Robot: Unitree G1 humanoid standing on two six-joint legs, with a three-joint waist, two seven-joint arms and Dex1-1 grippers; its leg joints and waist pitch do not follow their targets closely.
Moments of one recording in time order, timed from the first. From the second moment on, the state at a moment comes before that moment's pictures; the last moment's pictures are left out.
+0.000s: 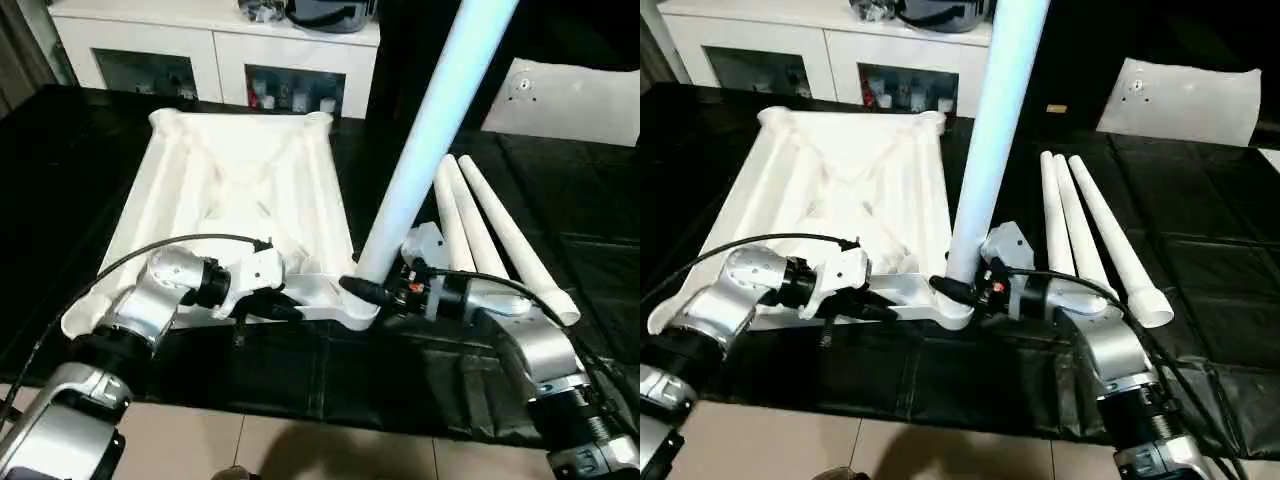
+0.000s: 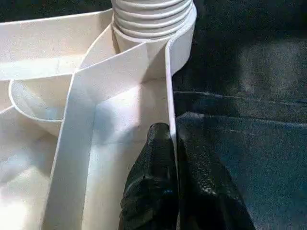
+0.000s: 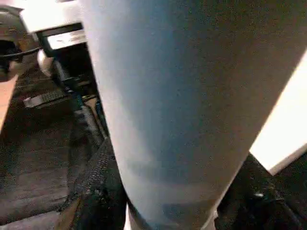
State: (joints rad) left arm -0.62 0.48 -0.36 0.65 0.02 -0.12 -1.30; right arm -0.35 -0.35 0.20 0.20 0.25 0.19 0.97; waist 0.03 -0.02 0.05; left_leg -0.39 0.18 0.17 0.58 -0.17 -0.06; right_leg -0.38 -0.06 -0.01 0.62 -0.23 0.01
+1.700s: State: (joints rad) left arm -0.33 0.36 -0.20 0.02 0.04 0.54 -0.84; right arm -0.47 -0.04 0.13 0.39 0.13 0.14 0.44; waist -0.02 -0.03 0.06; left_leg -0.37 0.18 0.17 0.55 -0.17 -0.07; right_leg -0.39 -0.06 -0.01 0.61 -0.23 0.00
